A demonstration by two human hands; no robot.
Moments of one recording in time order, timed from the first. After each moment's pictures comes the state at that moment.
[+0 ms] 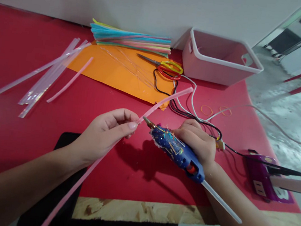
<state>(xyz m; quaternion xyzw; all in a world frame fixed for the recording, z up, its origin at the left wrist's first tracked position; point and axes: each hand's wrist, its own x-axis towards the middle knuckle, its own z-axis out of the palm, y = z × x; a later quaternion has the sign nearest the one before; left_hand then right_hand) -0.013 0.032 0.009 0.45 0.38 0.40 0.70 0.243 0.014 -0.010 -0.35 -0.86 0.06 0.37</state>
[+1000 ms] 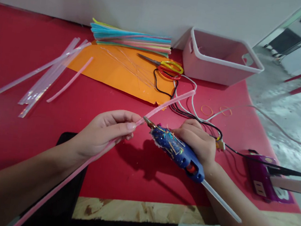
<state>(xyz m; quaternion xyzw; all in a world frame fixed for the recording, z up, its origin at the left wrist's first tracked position) -0.017 0.035 0.000 0.37 0.33 0.39 0.78 0.247 0.016 -0.015 -0.34 -0.87 0.05 0.36</state>
